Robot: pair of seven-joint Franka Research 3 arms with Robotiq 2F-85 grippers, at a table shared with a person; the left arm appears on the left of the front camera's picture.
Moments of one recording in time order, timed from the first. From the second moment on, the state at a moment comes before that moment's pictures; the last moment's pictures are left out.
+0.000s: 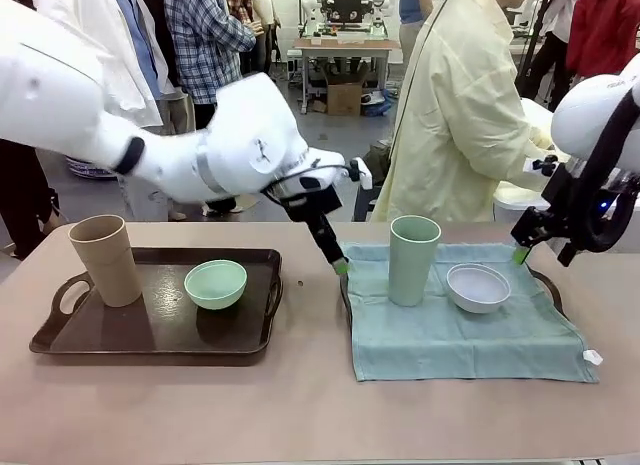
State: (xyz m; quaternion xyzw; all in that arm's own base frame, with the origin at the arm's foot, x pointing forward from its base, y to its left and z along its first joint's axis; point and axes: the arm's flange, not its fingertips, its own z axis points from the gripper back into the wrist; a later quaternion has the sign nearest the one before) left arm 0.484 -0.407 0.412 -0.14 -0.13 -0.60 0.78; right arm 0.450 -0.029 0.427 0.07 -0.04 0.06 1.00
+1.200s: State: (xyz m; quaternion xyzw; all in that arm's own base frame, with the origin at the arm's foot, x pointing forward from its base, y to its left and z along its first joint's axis) left arm 0.453 -0.421 0.553 -0.01 -0.07 -0.27 0.96; right arm 0.406 0.000 0.555 0.03 -0.03 -0.04 1.00
